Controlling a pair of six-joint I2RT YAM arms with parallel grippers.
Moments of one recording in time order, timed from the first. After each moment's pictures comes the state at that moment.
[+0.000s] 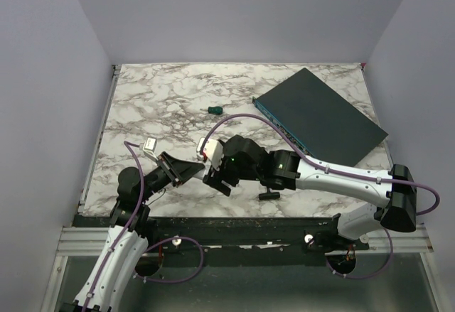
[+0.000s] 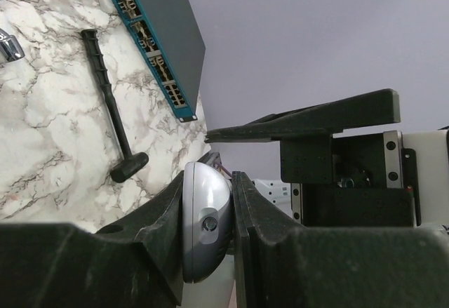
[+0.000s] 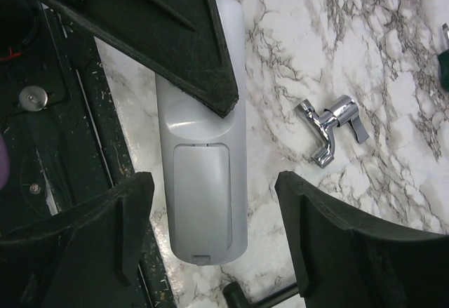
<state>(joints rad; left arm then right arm) -0.22 0.33 0.18 0.14 0.67 -1.31 1.22 1.45 1.23 -0.41 0.04 -0.15</state>
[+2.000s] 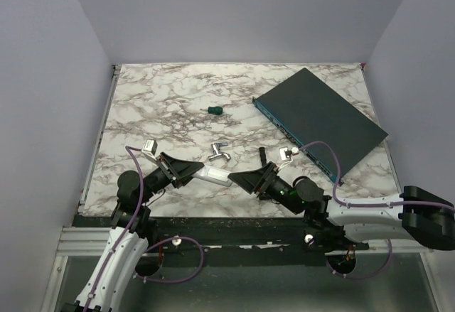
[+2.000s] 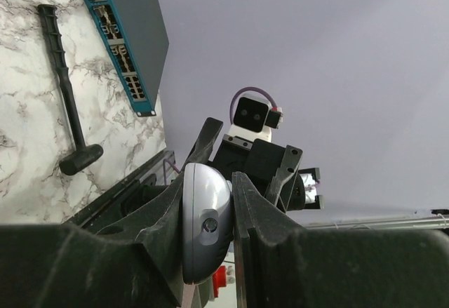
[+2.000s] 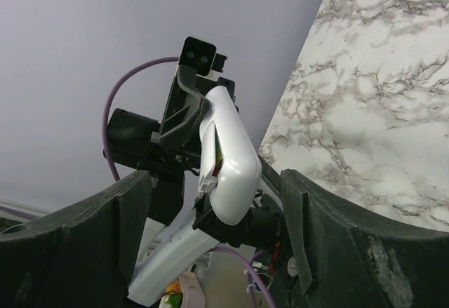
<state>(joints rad) -0.22 0.30 0.14 0.22 0.67 -1.53 1.22 1.09 0.27 0.95 0.31 1.09</state>
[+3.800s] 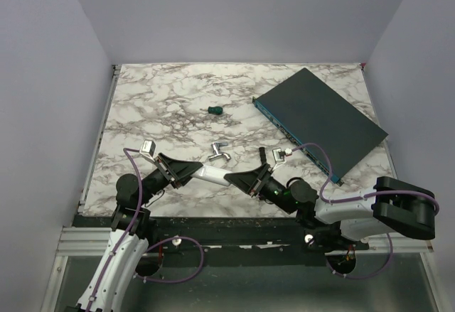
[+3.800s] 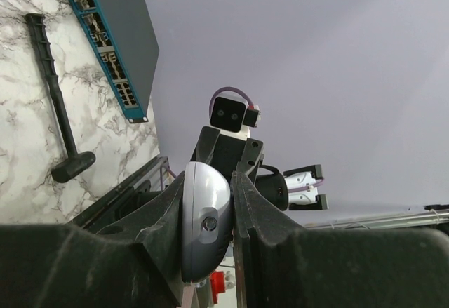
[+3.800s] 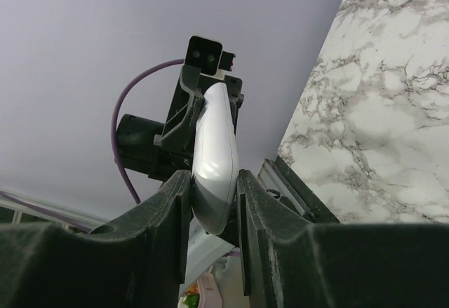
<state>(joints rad) -0.22 0.26 0.12 0.25 0.66 -1.56 1.22 1.30 0.26 1.23 0.26 1.14</state>
